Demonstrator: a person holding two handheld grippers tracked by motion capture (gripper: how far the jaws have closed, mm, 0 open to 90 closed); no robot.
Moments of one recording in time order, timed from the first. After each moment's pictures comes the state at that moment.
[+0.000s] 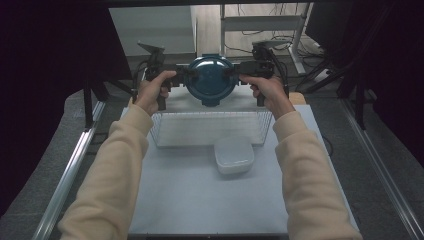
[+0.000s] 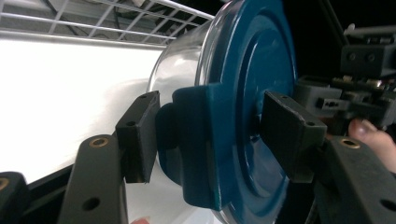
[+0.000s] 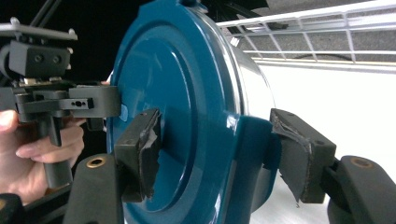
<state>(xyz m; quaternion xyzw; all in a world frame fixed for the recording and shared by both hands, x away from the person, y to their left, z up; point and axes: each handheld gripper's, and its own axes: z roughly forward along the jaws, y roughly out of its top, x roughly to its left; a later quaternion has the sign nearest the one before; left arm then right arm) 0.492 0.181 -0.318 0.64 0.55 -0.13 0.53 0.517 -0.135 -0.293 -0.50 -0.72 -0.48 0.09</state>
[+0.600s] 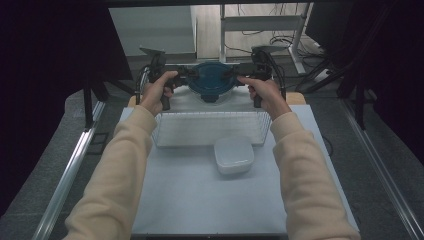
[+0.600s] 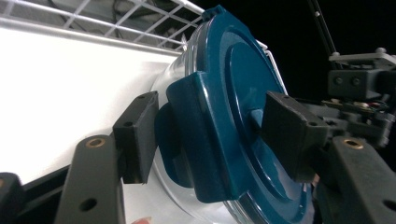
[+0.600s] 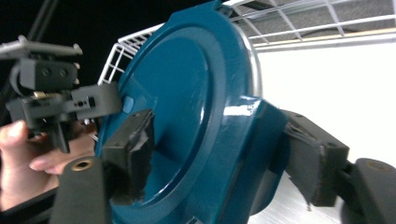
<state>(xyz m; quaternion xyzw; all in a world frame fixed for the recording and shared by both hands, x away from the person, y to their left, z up) 0.502 0.180 -0.334 0.61 0.57 -0.13 0.54 0.525 -0.132 -0.309 -0.54 -0.70 -0.46 0.11</state>
